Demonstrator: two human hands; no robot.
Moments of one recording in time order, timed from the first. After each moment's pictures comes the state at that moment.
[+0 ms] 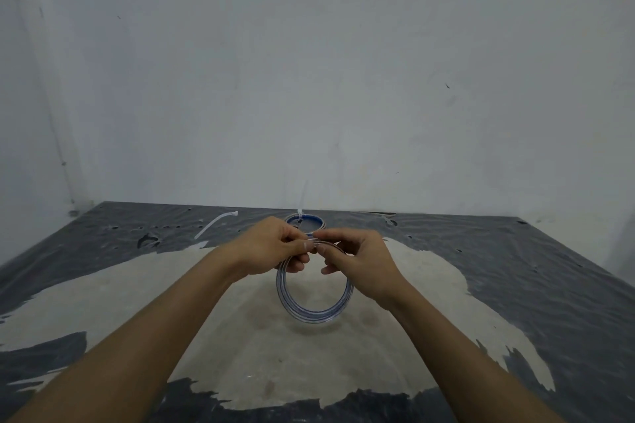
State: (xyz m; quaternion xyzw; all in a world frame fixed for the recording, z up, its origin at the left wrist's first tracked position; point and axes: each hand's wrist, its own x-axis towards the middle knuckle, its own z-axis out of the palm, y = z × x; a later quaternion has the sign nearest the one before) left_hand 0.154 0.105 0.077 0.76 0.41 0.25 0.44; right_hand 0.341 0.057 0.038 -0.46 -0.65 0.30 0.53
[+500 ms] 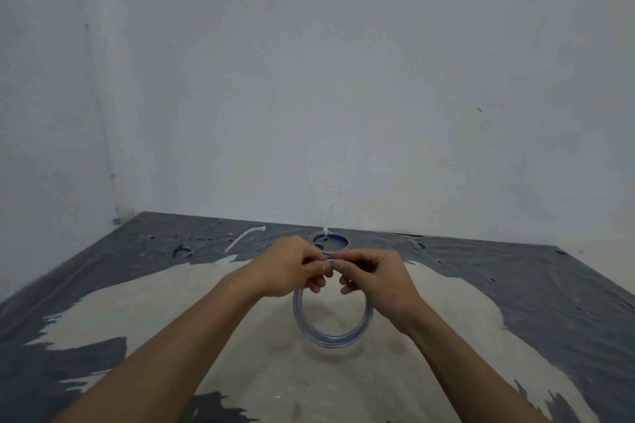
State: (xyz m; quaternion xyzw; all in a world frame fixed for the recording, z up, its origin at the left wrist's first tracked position) left_hand 0.135 0.104 0.078 0.83 0.42 0.23 0.30; right_hand 0.322 0.065 0.045 -0.47 -0.62 0.35 0.52
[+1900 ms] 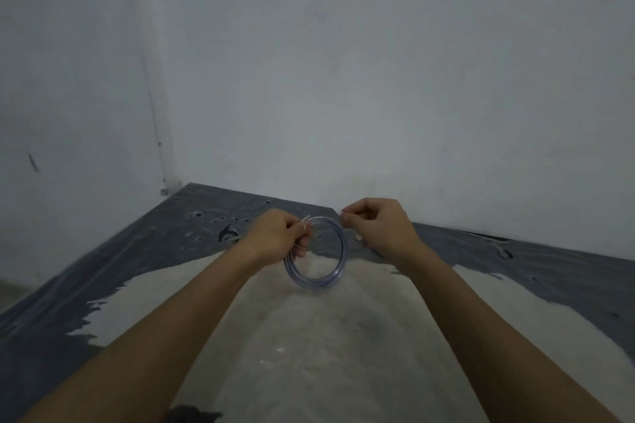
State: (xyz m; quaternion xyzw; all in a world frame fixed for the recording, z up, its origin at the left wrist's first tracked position) left_hand 0.052 0.187 0.066 0.63 0.57 0.36 0.39; right_hand 0.250 0.207 0.065 -0.55 -0.65 0.29 0.44
